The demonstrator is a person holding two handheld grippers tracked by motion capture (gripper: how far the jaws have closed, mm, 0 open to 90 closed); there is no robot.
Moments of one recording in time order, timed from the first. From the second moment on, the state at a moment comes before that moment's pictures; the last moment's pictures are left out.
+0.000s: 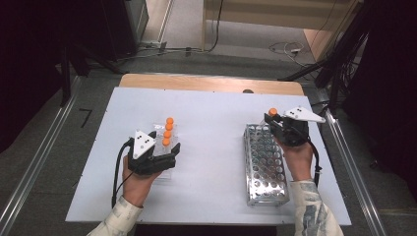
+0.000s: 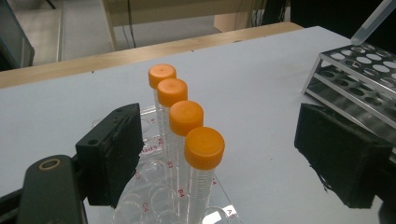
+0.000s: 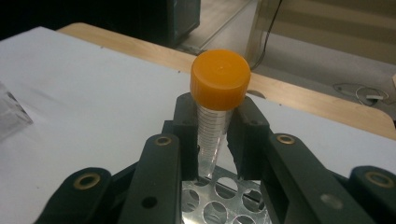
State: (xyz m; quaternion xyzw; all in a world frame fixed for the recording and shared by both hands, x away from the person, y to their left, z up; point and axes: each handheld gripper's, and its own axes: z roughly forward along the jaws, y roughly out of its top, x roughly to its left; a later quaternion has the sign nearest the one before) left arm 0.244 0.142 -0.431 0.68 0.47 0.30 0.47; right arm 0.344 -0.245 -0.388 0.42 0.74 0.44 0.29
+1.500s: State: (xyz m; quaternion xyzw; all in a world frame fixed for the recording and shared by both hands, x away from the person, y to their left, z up) left arm 0.213 0.100 -0.411 0.73 0.32 0.17 0.57; right arm 0.245 -0.099 -0.413 0.19 0.86 0.45 0.14
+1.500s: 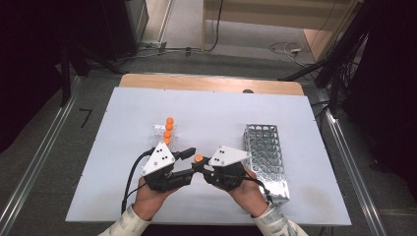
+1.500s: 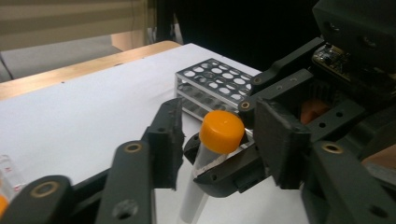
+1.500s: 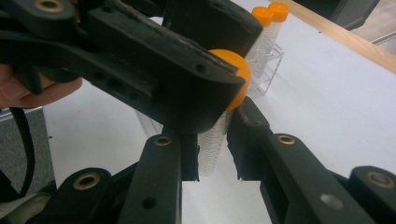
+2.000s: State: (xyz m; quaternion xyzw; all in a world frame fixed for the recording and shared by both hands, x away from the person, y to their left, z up) left arm 0.216 0.100 -0.417 0.74 0.32 0.15 0.58; right arm 0.244 -0.096 -0.416 0.19 0.86 0.45 0.13
